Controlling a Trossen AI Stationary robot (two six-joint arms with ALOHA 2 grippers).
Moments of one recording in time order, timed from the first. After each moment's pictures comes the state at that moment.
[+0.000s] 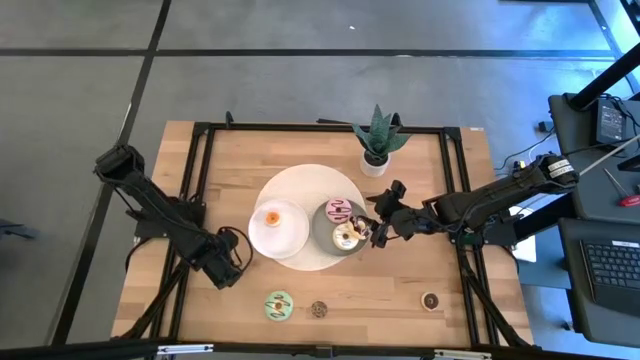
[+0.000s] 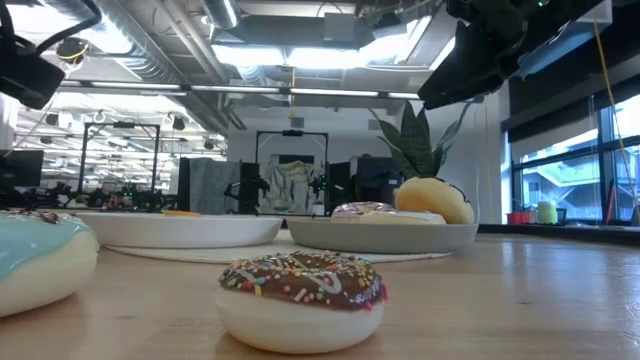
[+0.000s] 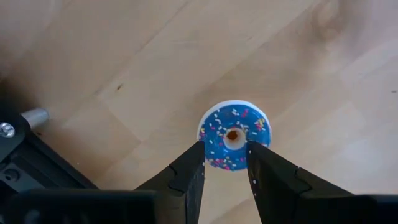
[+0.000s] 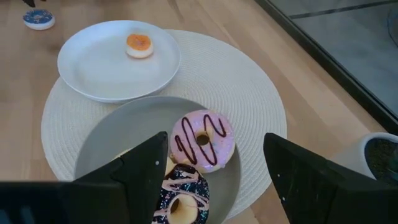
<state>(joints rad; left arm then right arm) -0.74 1.34 0.74 -0.91 -0.03 -1.66 0.31 1.24 0.75 -0.23 0.63 0.36</state>
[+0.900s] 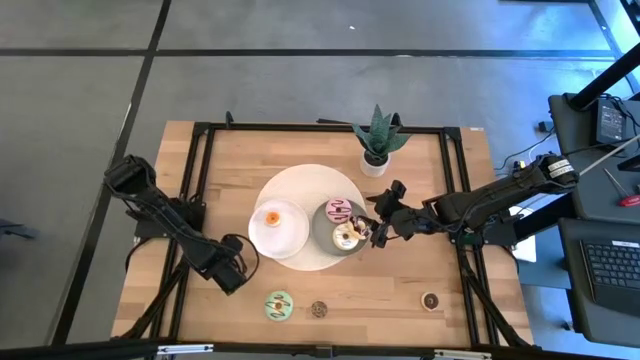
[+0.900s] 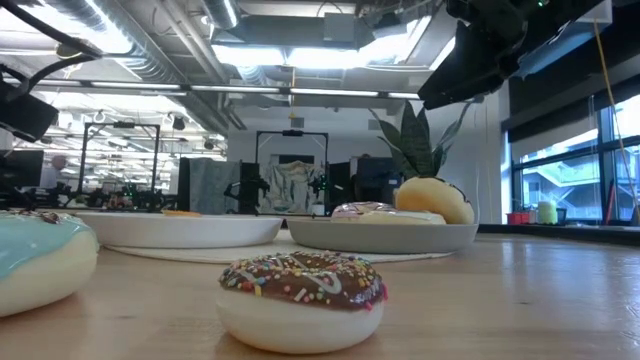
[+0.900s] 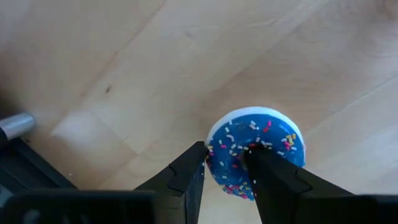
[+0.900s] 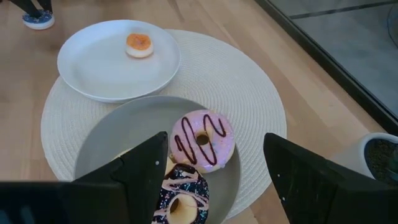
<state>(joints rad) -0.74 1.51 0.74 -0.85 0.00 -1.63 0.31 1.24 0.75 -0.23 0.63 0.36</state>
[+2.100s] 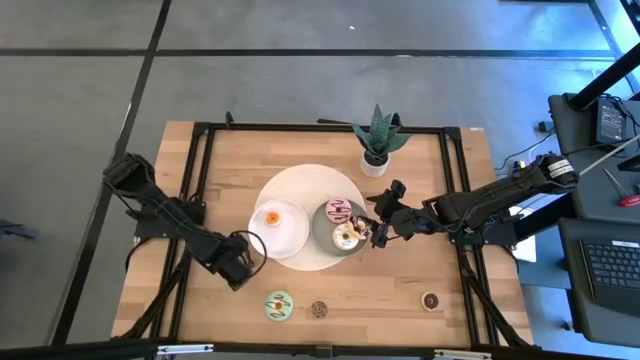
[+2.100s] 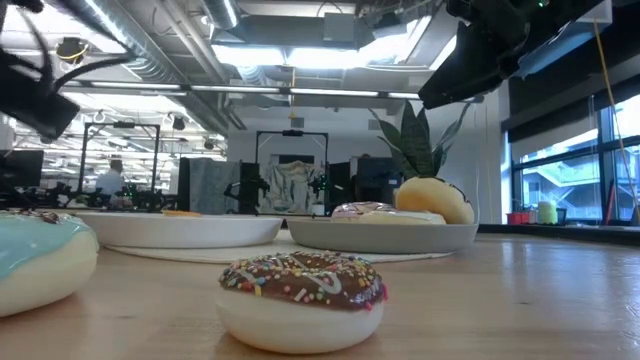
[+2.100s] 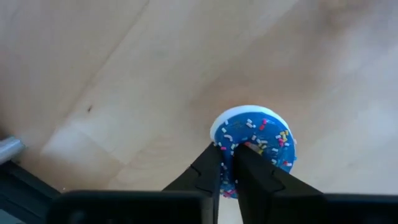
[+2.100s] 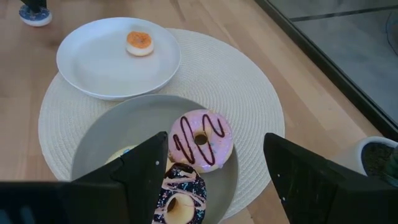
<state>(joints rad) -0.66 1.48 0.76 -0.83 0.05 -1.47 0.31 1.24 0.75 -0.23 0.63 0.33</state>
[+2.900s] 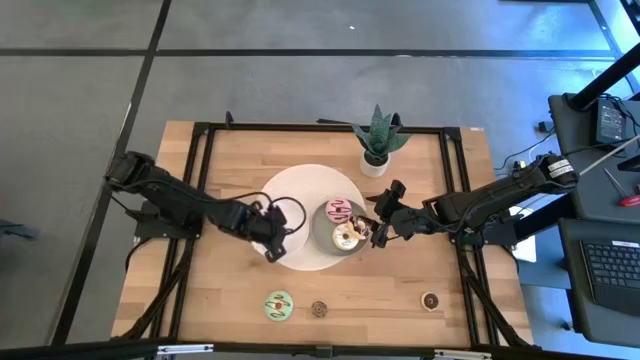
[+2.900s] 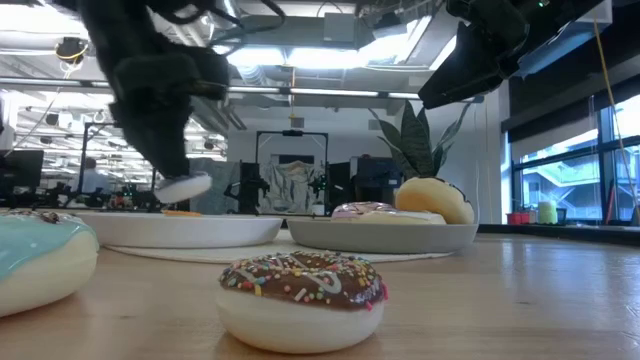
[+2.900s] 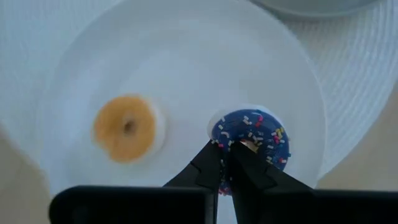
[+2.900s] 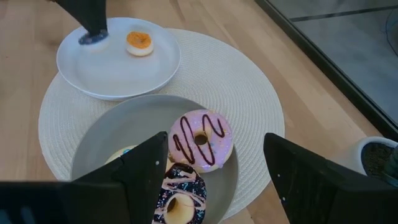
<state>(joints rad) -0.28 1.49 0.85 -0.57 -0.29 -0.80 0.31 1.24 0.75 -0.23 0.63 0.33</state>
